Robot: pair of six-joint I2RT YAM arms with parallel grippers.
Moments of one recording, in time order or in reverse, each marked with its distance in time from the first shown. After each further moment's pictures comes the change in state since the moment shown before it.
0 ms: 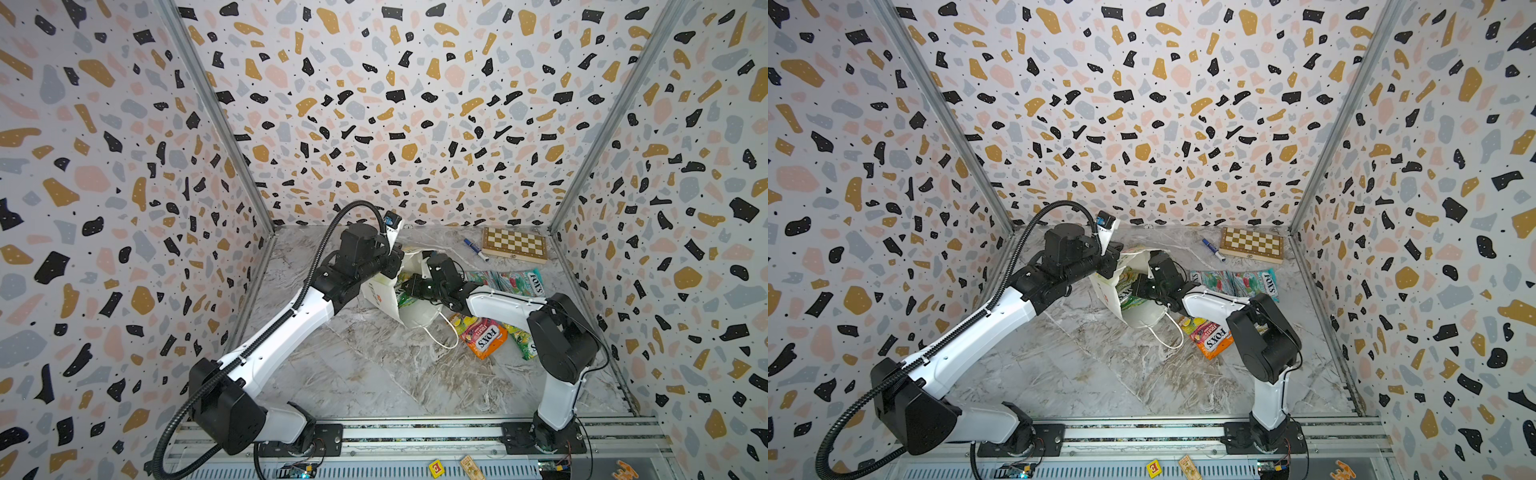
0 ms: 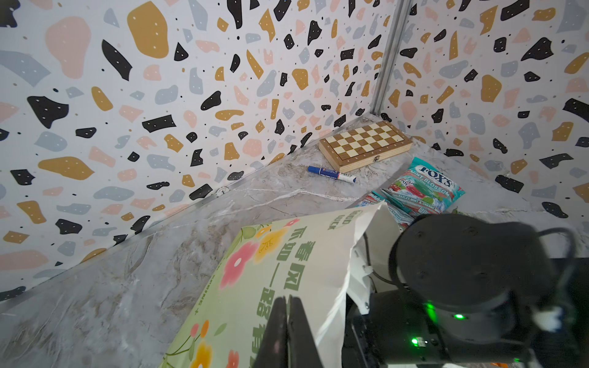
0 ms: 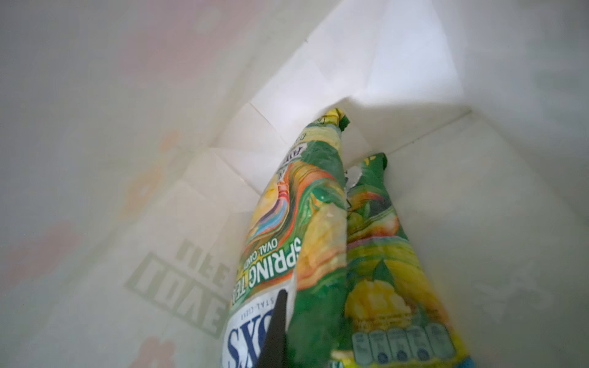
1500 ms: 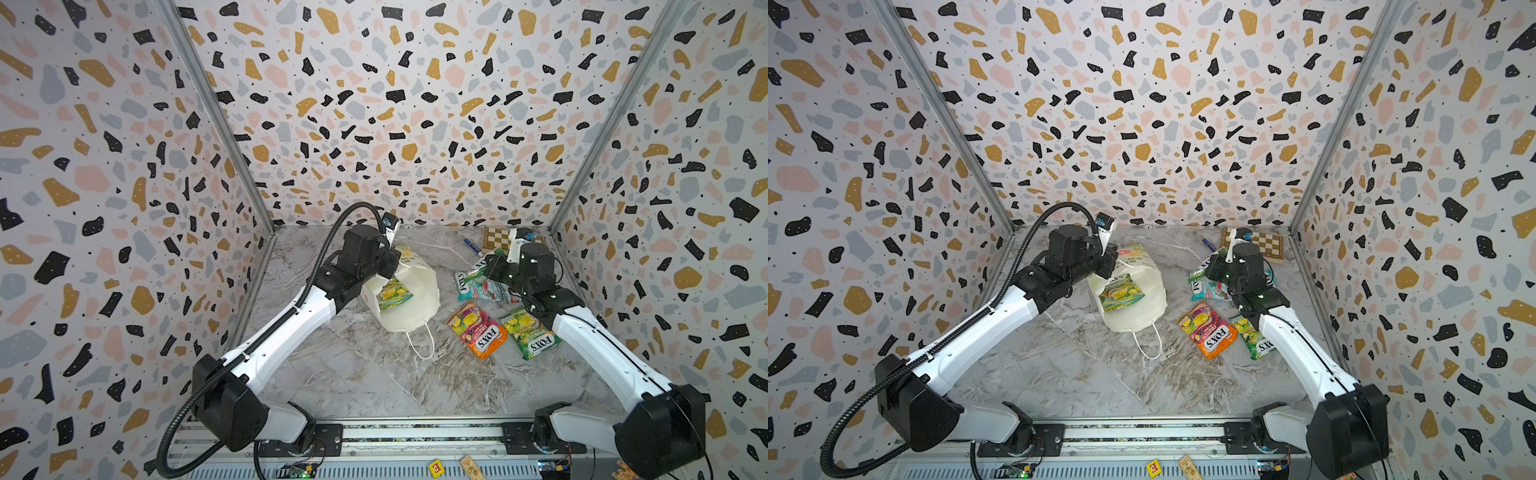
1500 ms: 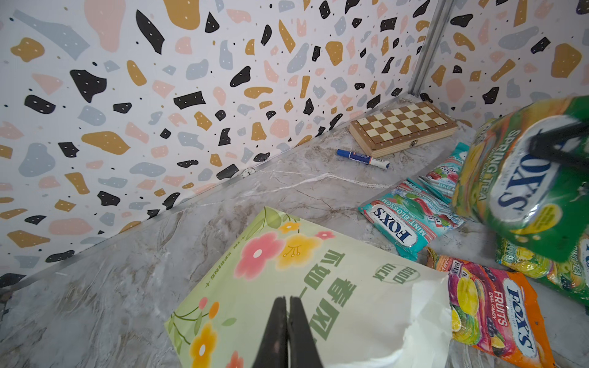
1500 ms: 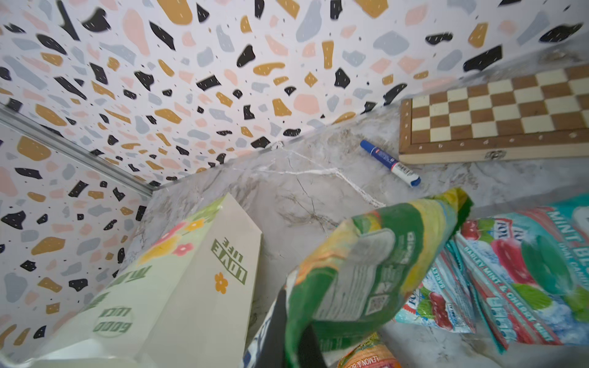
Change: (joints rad) left arm 0.000 0.018 0.004 -0.042 -0.117 0.004; right arm -0.369 -0.526 -0.221 -0.183 0.145 -0.231
